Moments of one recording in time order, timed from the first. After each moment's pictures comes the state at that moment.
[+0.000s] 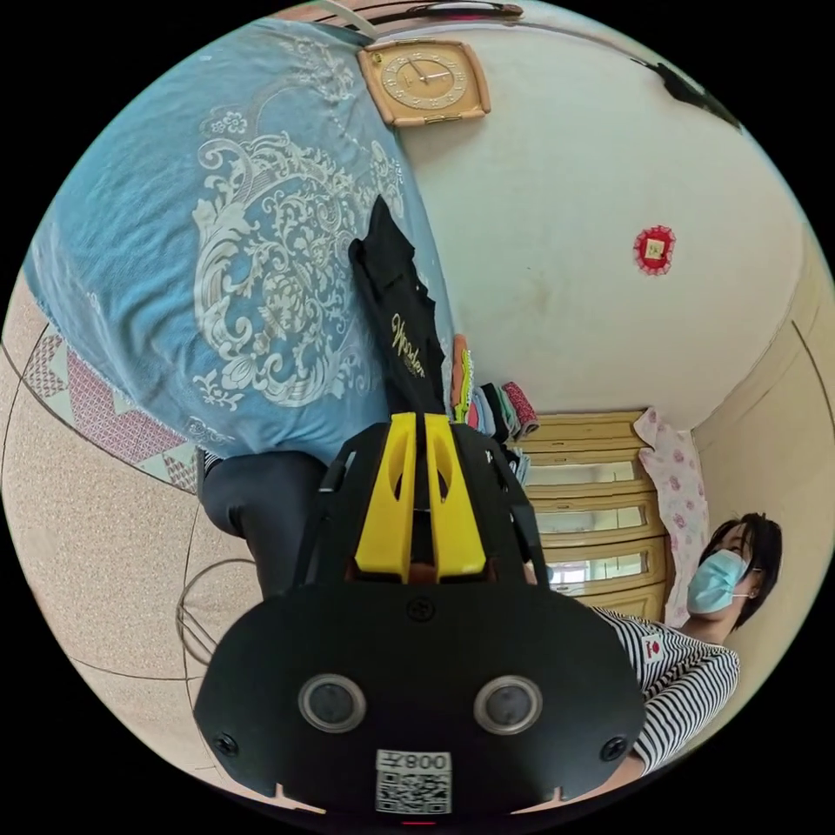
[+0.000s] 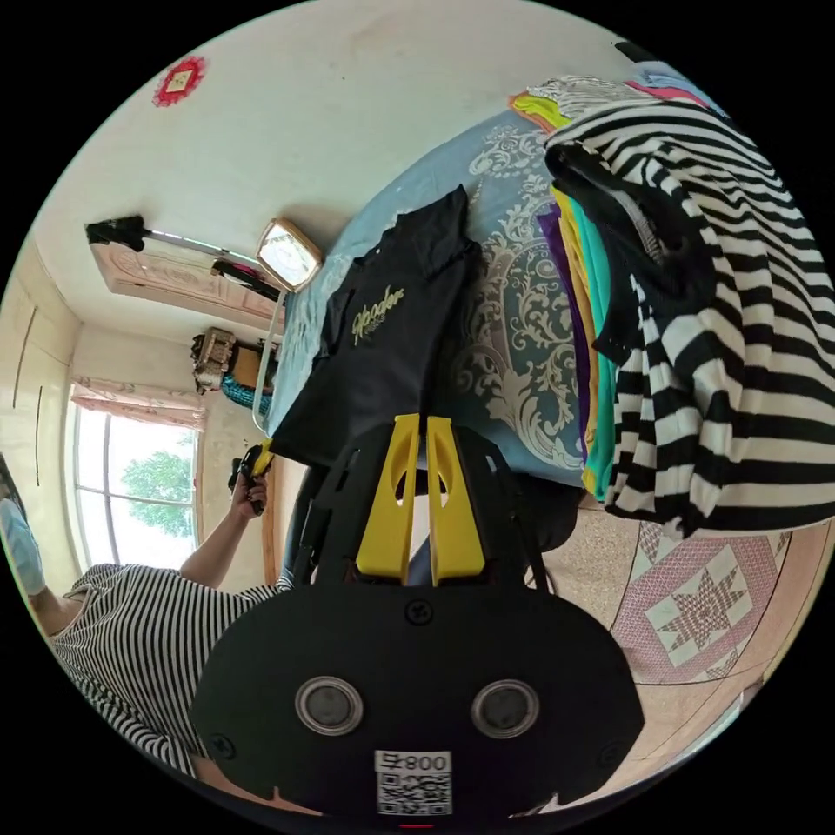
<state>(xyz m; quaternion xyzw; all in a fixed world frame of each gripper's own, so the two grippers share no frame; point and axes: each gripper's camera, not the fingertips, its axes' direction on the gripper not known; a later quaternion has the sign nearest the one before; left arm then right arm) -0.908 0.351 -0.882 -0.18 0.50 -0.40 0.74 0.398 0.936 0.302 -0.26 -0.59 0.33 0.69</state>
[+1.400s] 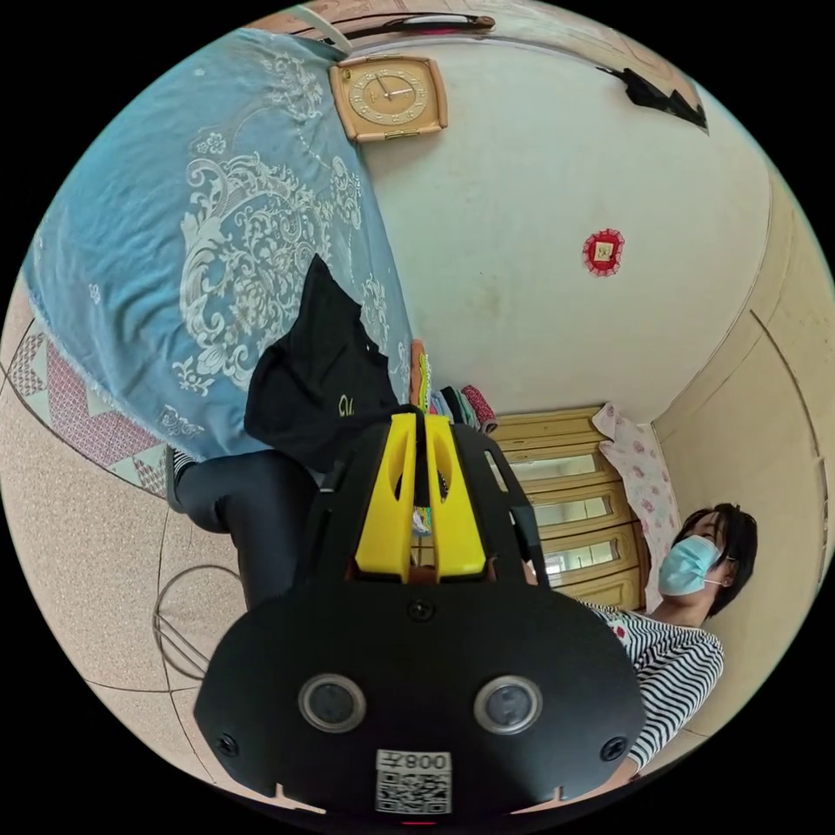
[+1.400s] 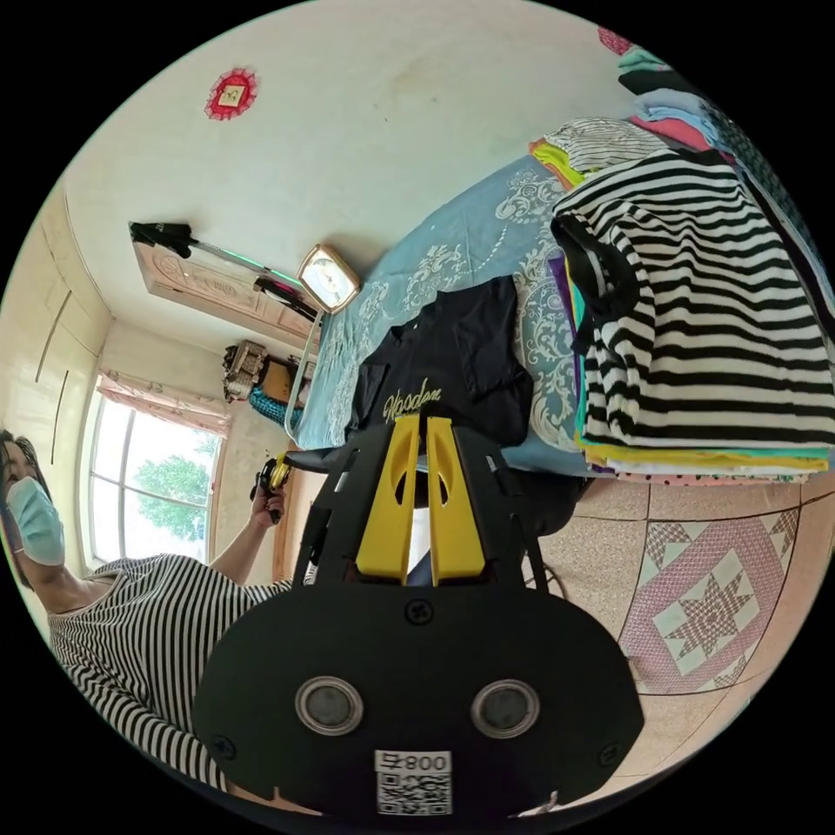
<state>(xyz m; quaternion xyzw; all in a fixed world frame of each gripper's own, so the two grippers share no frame) -0.905 0.291 -0.901 -0.12 0.55 -0.41 0.72 0.483 0.882 0.257 -0.20 -0.60 0.36 0.69</state>
